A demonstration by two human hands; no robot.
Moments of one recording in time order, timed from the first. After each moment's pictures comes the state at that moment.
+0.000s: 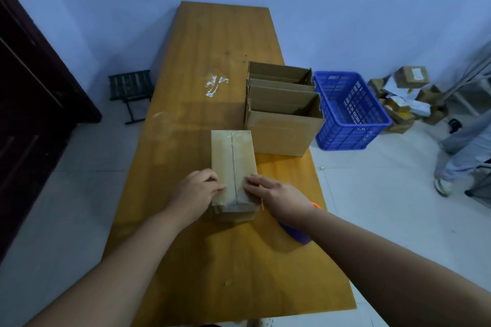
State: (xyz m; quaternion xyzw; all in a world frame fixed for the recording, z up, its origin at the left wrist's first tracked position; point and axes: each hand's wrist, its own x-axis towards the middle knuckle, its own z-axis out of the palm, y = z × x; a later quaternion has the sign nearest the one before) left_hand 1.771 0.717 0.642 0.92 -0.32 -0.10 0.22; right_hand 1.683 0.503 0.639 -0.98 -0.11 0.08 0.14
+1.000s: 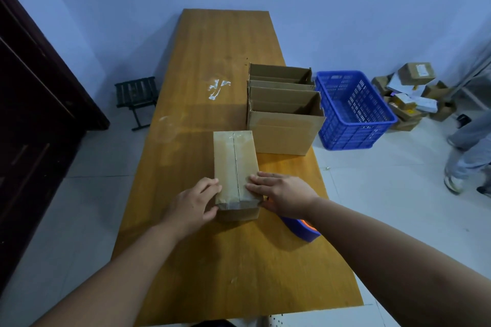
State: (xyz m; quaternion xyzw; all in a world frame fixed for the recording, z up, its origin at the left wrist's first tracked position) left_hand 1.759 0.741 0.623 0.91 -0.37 -0.10 0.14; right_hand 1.689 0.491 0.636 -0.97 -0.20 0.04 0.09
